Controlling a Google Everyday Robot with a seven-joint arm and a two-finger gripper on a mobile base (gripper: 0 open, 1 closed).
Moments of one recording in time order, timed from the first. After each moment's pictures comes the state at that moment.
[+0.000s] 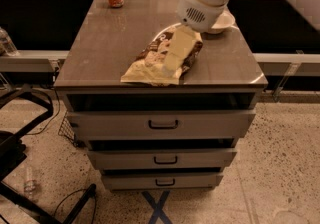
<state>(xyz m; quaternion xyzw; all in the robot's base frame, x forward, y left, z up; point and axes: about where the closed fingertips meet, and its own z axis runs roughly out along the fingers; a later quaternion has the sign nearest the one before) 0.569 -0.060 0.942 -0.54 0.82 0.02 0.18</state>
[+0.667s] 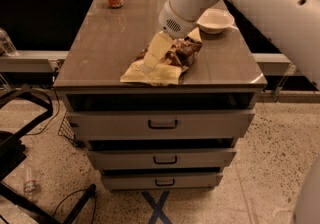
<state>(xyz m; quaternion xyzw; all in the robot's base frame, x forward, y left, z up) 0.644 -0.001 0.891 -0.55 0.79 0.10 0.25</state>
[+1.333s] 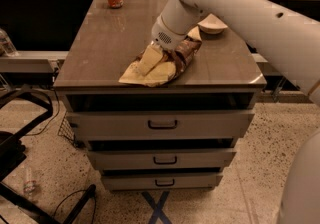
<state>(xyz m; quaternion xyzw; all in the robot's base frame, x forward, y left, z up) 0.653 0.016 0.847 -0.54 0.80 0.12 0.23</state>
